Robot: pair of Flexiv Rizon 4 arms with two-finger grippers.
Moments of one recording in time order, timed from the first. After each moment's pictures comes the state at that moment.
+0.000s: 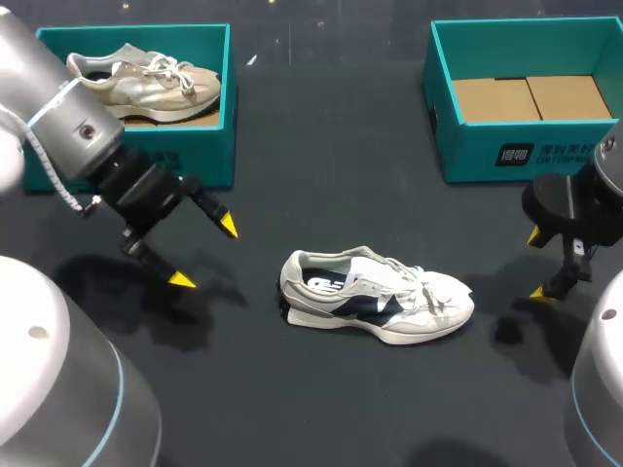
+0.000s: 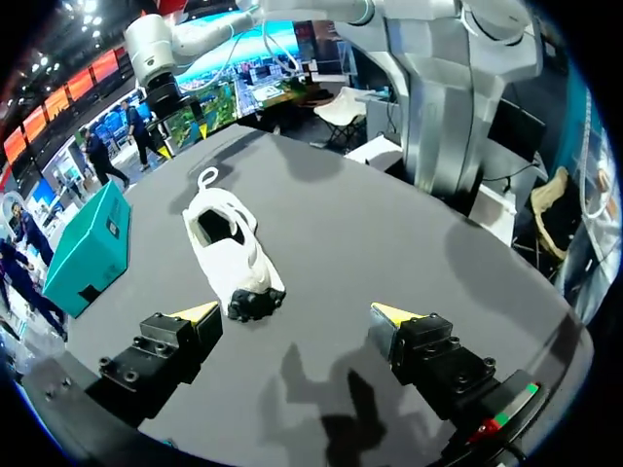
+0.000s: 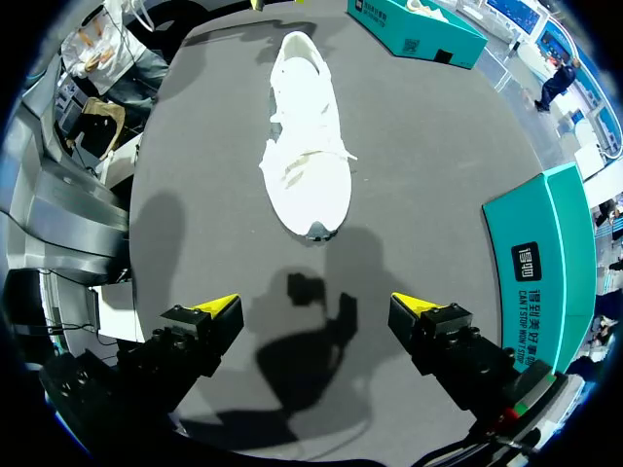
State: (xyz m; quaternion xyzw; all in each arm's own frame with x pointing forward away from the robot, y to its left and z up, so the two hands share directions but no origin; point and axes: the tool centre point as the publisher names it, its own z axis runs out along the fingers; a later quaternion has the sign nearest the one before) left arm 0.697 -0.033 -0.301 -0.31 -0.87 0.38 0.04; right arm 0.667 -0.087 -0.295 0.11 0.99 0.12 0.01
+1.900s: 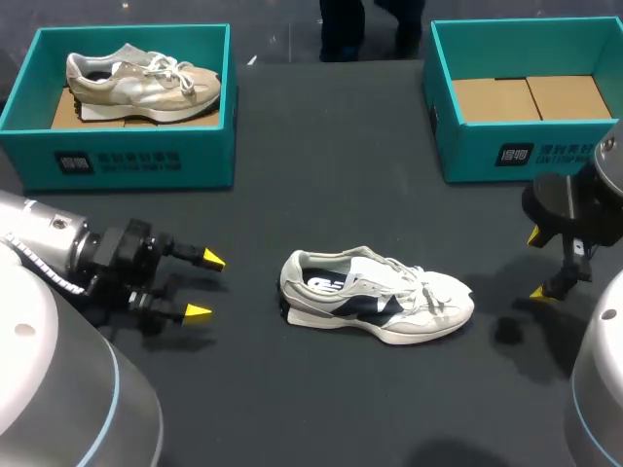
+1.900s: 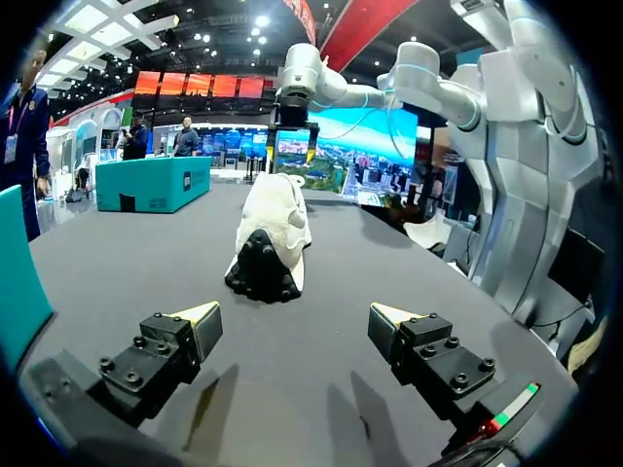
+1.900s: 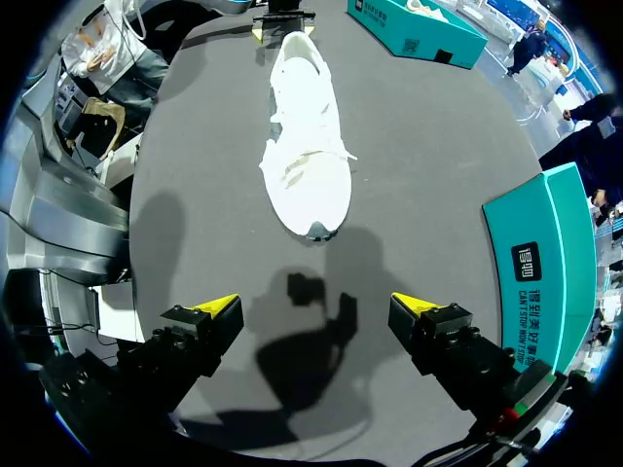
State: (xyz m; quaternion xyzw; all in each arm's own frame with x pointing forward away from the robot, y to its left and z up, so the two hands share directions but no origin) left arm 0.694 -0.028 -0.383 -0.01 -0.81 0.58 0.09; right arm 0.667 -0.087 -0.295 0.11 0.99 0.12 0.01
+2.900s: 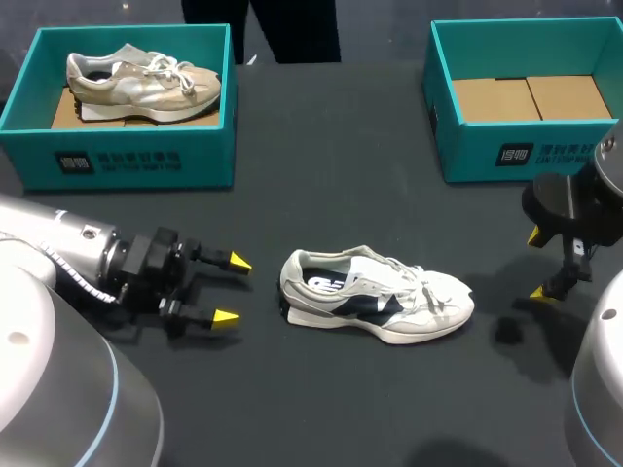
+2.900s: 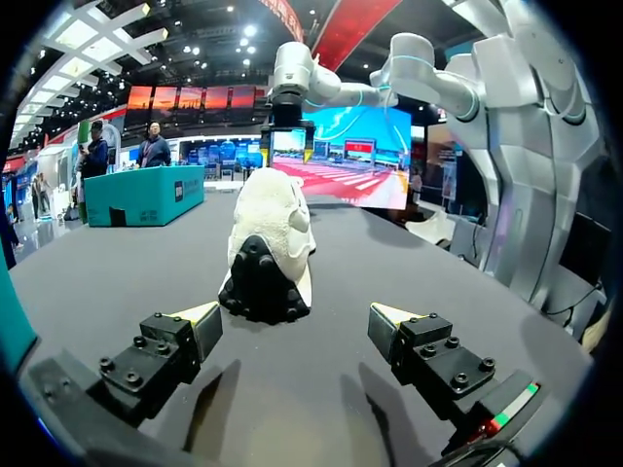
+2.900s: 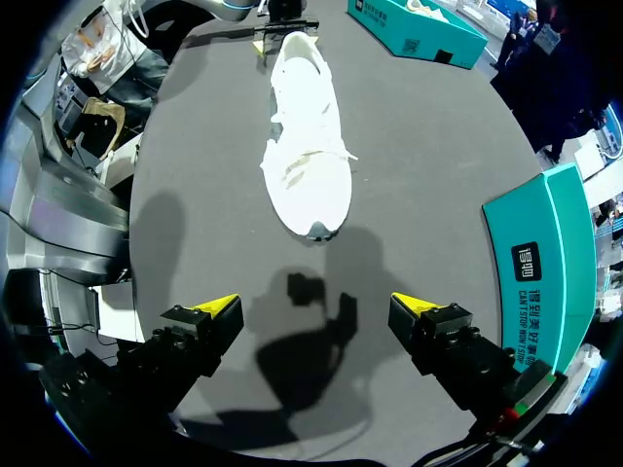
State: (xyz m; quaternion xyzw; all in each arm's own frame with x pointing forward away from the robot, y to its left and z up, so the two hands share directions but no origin) left arm 0.696 -0.068 -0.395 -0.04 -0.80 0.60 0.07; right arm 0.667 -0.087 -0.295 0.11 0.99 0.12 0.01
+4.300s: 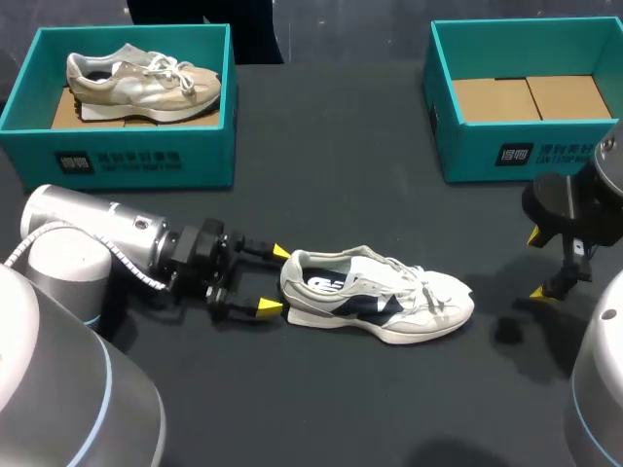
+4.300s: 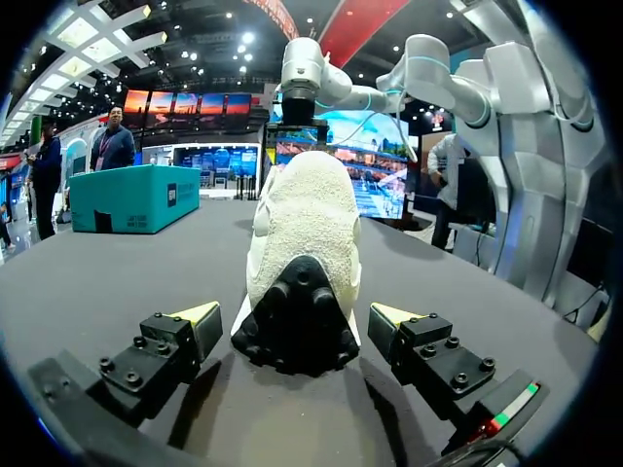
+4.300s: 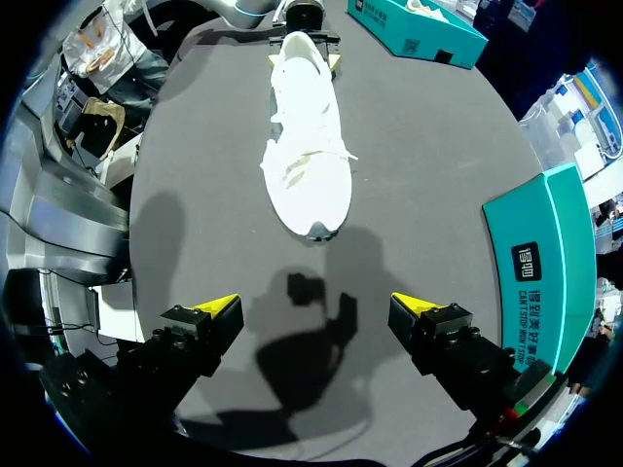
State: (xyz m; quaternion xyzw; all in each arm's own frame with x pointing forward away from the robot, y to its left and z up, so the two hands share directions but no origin) left arm 0.719 -0.133 -0.406 -0.05 -0.79 0.61 0.09; right arm 0.667 -0.087 -0.295 0.11 0.99 0.12 0.01
